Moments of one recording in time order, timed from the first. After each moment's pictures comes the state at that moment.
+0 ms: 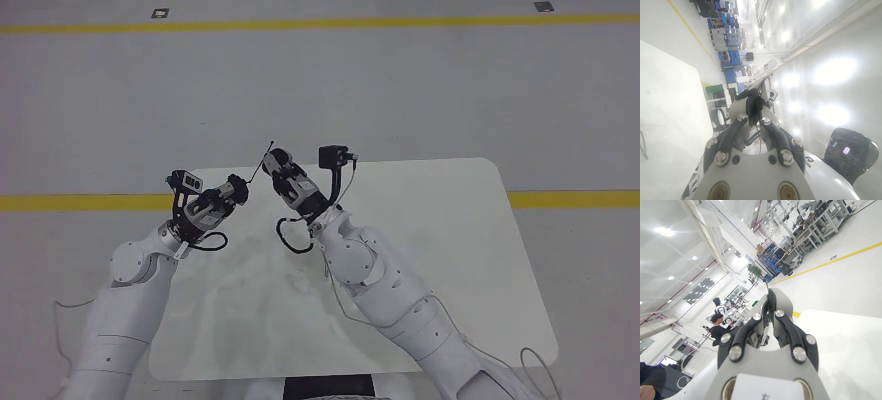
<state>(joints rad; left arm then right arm) 1.39 -1.13 -1.47 -1.40 -0.73 -0.34 -0.97 -1.15 -1.55 0.87 -1.44 -0.56 -0.18 -0.05</state>
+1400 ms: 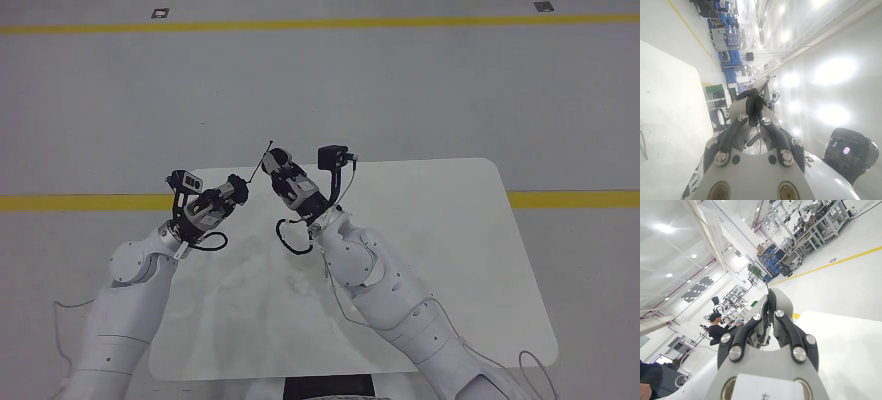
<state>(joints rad) 1.39 -1.13 -1.47 -1.40 -0.73 -0.34 -0.97 -1.17 -1.56 0.89 -1.46 -0.61 -0.19 -0.05</state>
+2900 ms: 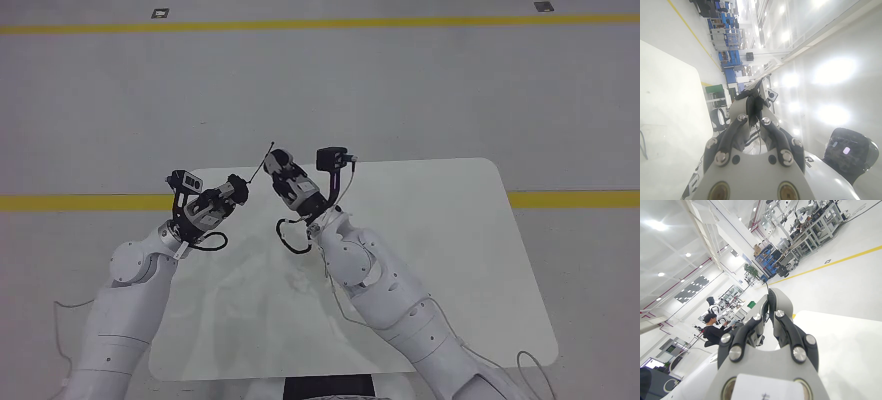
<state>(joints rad) 1.39 -1.13 -1.47 -1.40 -0.73 -0.34 -0.97 -1.17 -1.58 0.90 -1.43 -0.65 -0.19 -0.05</state>
